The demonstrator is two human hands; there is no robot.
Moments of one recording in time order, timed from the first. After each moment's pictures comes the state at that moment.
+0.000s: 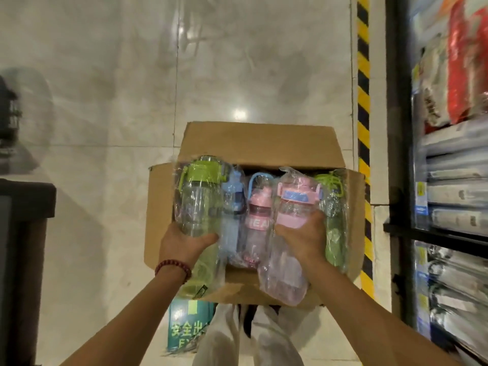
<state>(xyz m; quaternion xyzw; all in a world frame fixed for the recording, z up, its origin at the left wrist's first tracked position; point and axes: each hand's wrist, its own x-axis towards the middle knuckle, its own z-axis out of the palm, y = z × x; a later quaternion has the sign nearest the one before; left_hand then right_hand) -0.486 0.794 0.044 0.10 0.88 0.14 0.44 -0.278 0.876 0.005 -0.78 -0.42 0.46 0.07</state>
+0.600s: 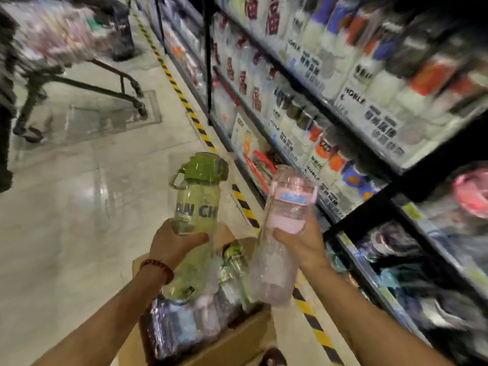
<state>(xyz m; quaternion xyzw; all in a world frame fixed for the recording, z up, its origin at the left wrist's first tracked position) -0.398 0.899 0.406 0.43 0.70 0.27 0.51 -0.151 0.868 0.391 -0.67 -0.37 0.44 0.48</state>
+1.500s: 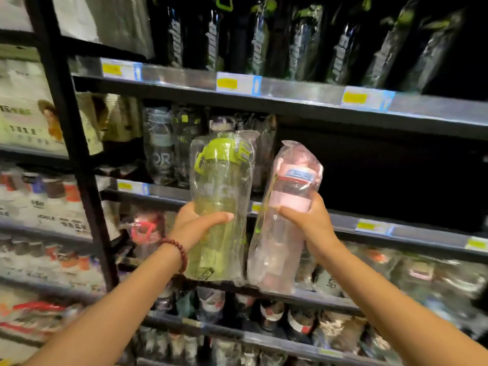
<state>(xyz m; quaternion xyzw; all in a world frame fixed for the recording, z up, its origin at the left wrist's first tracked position) 0.045 0.623 0.696 0.71 0.20 0.21 0.64 0.158 0.429 0.713 -0.70 -0.25 -0.01 0.67</state>
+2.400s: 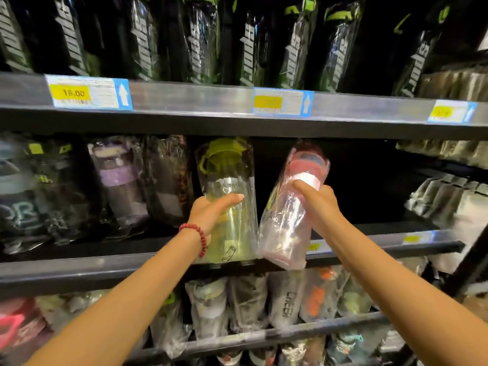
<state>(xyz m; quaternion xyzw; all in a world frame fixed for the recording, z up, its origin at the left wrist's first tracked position) 0.284 0.532 0.730 0.67 0.11 0.10 0.73 0.354 0.330 0.739 -0.67 0.02 -0.06 0.74</state>
